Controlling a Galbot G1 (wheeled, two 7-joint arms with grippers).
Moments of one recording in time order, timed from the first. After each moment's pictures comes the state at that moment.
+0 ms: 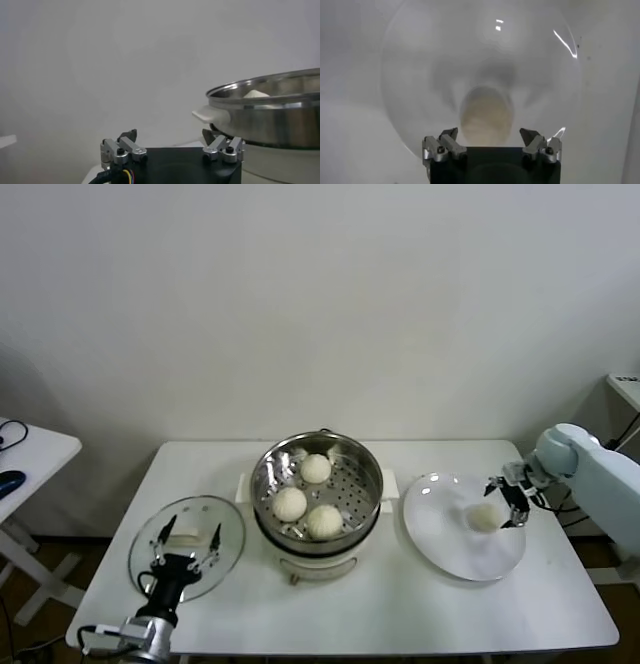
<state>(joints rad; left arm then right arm) 1.58 -1.34 -0.63 -1.90 -0.05 -0.16 0.07 -0.05 0.72 -0.68 0.92 -0.24 0.16 -1.13</state>
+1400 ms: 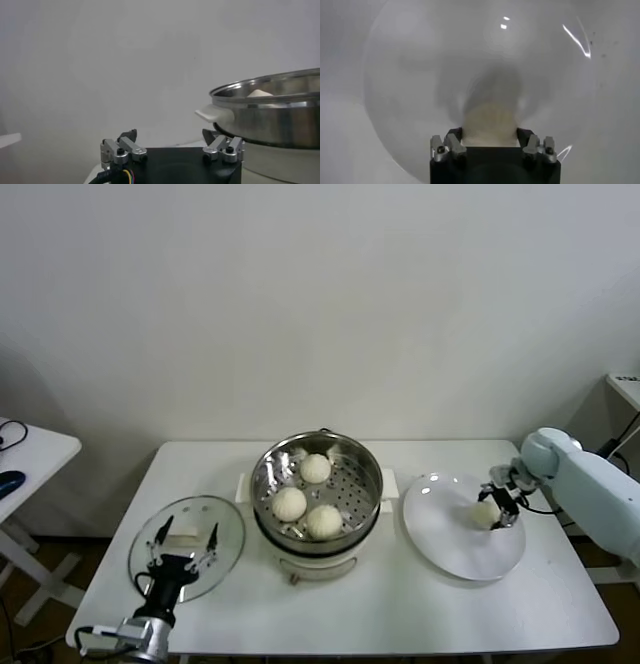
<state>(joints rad) 1.58 -1.34 -0.64 -1.90 -0.06 -0.16 0.07 -0.03 0.78 -0.69 0.83 -0.24 0.15 -1.13</state>
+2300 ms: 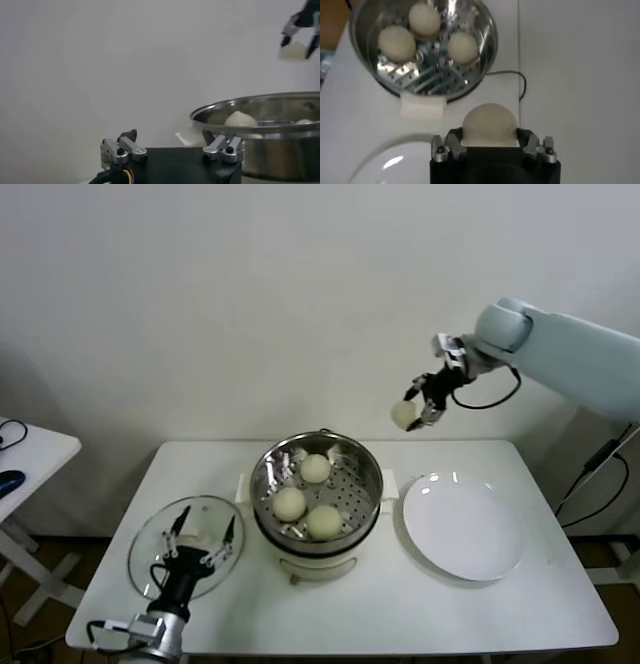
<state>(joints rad) 1.59 -1.34 -0.57 -1.98 -0.06 -0.15 0.07 0.78 0.97 -1.51 1.07 0.77 -0.18 -1.06</state>
